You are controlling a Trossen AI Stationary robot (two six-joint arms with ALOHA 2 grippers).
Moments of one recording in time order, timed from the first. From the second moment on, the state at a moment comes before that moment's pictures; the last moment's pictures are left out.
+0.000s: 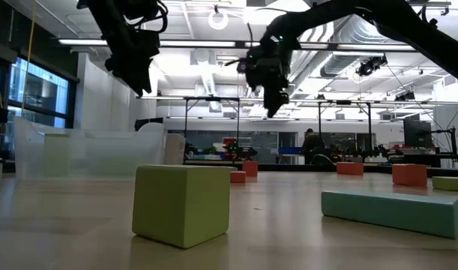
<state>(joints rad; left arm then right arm) 0.68 1.20 1.03 -0.79 -0.25 -0.05 -0.69 2.21 2.23 -1.50 -0.35 -0.32</state>
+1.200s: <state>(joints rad) 0.69 1.20 1.03 -0.79 -0.21 0.01 -0.40 2.21 1.94 -1.16 -0.17 -0.35</state>
